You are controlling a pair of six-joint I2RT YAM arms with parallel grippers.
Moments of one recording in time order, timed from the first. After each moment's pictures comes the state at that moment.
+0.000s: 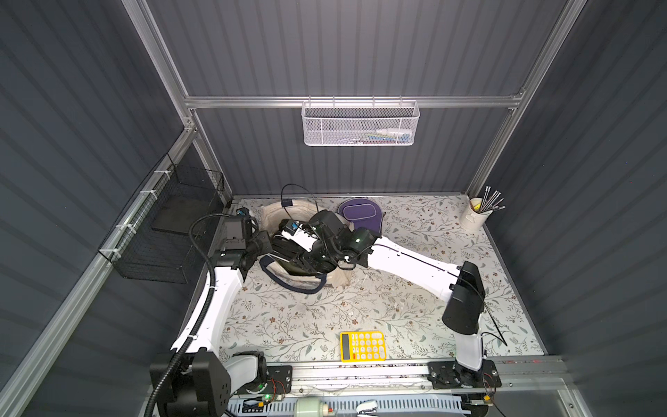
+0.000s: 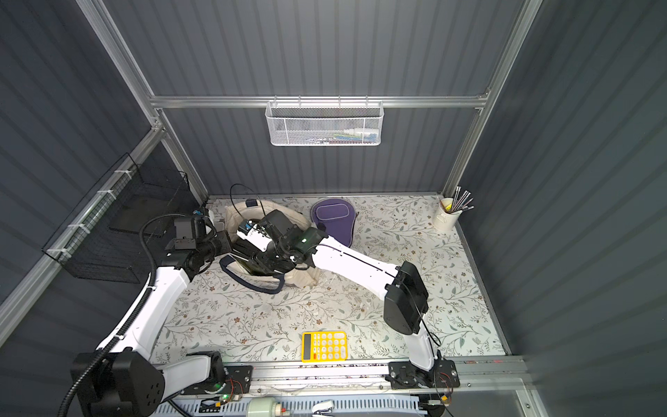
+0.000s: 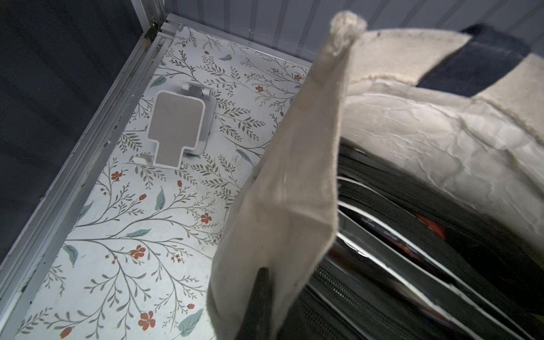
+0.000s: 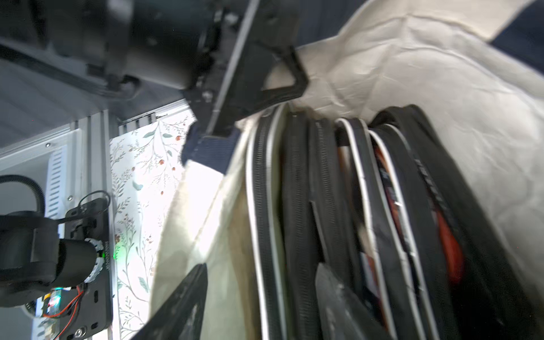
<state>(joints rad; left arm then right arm) -0.04 1.20 1.02 -0.52 0.03 -0.26 1.02 1.98 1.88 -0.56 -0.20 -0.09</state>
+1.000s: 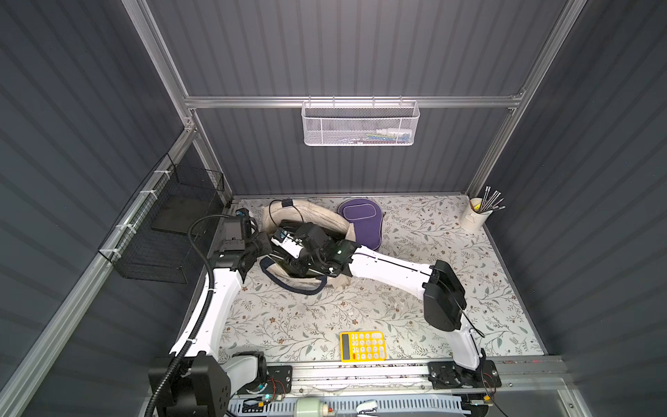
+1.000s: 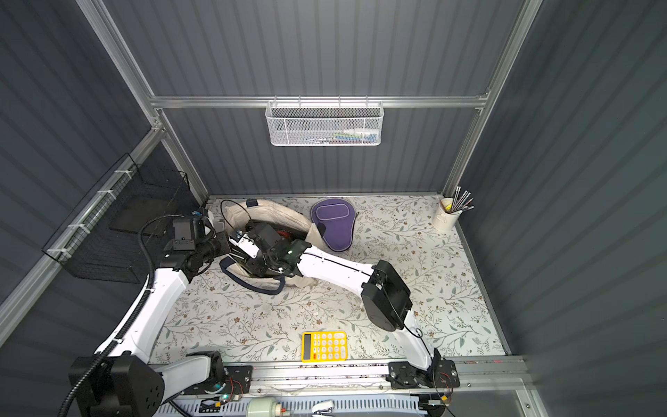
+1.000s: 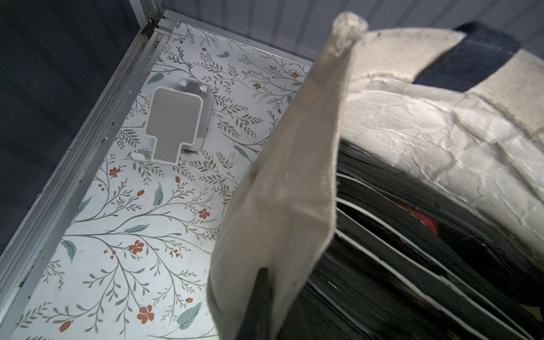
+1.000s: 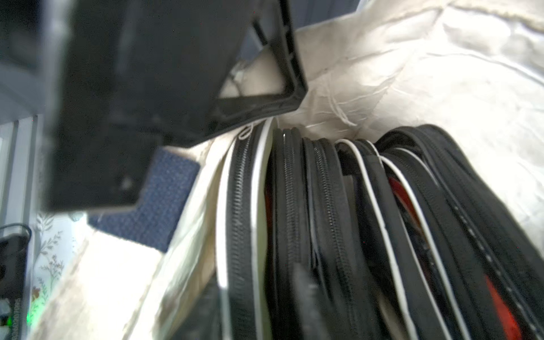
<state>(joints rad) -0.04 1.19 1.02 -0.54 0.04 -0.27 1.05 2.12 1.87 -0.34 -0.07 -0.10</state>
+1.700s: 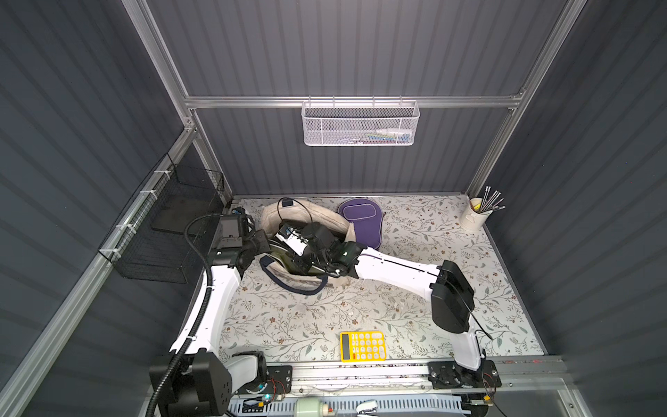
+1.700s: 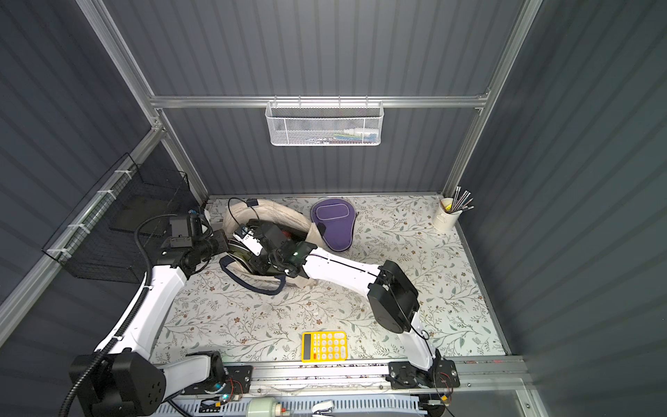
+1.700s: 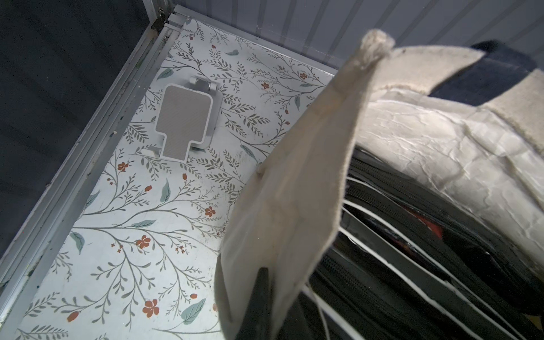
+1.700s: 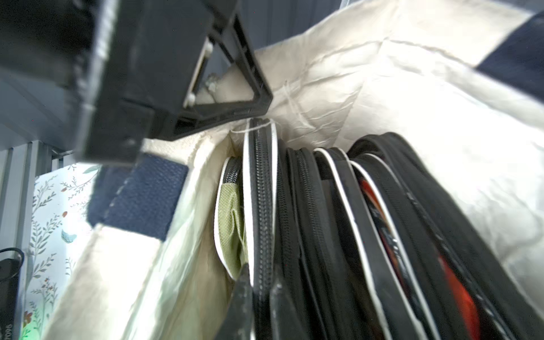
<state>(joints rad) 0.00 1.21 1.06 -0.57 0.04 -0.29 1.03 2.03 1.76 -0.24 -0.03 -0.07</state>
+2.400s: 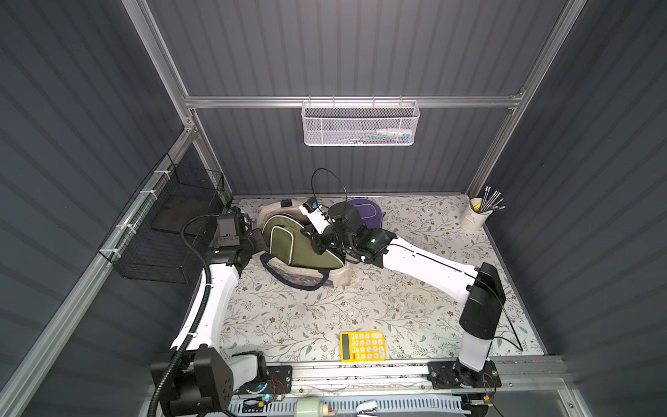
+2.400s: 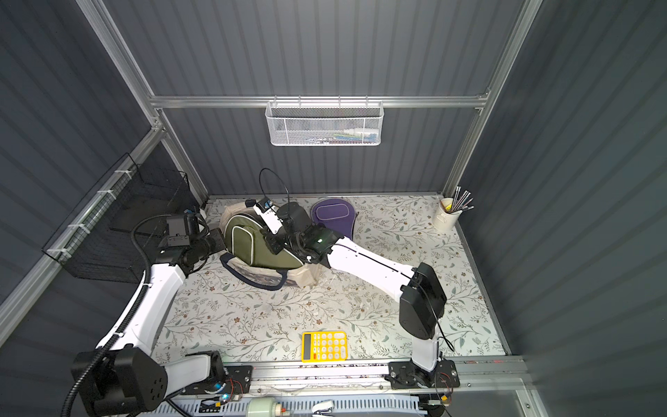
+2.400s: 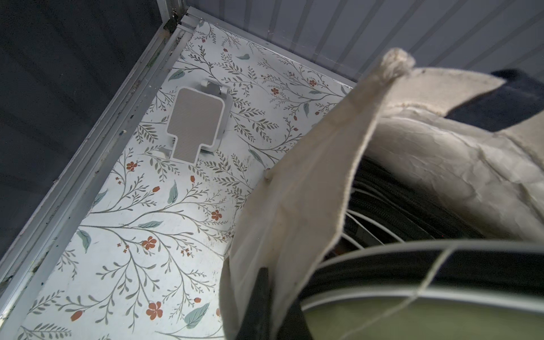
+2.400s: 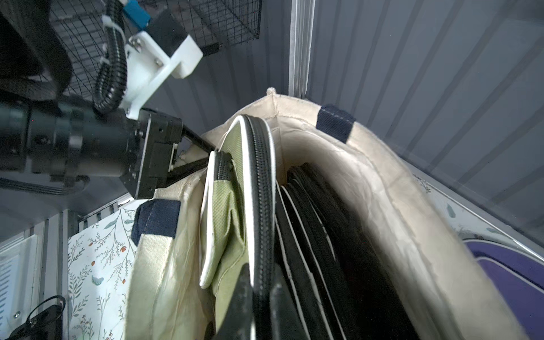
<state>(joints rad) 0.03 1.22 1.06 -0.56 0.04 -0.30 0.93 1.84 1.69 -0.22 -0.06 0.06</state>
